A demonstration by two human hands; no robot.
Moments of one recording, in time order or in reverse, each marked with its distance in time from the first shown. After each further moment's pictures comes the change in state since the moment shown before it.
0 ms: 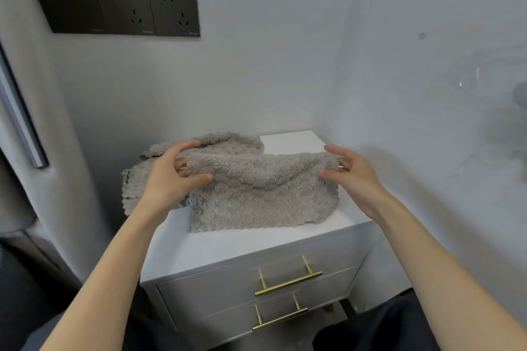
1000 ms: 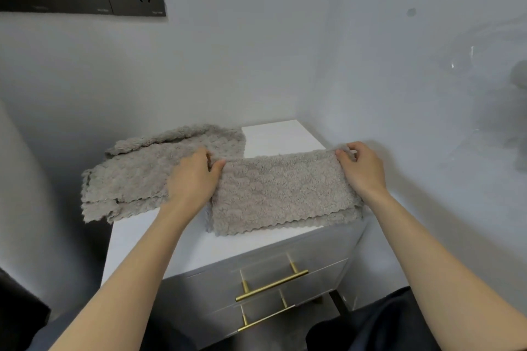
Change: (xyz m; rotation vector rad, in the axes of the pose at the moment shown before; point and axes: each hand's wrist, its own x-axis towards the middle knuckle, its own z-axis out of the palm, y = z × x) left_hand 0.029 -0.009 0.085 0.665 -0.001 0.098; right_hand 0.035 0.038 -0.040 -0.538 0.410 -0.036
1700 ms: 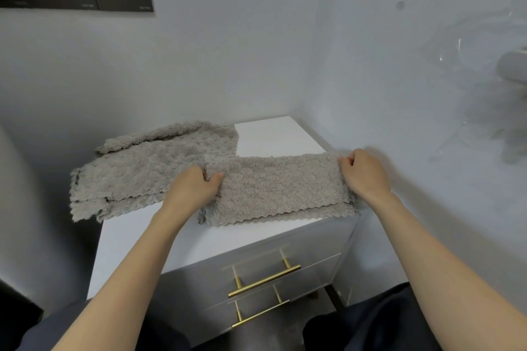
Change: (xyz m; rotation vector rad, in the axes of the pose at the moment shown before) left_hand -0.010 0.003 0.008 -0.109 -0.266 -0.161; right_hand -0.004 0.013 -0.014 -0.398 -0.099 0.057
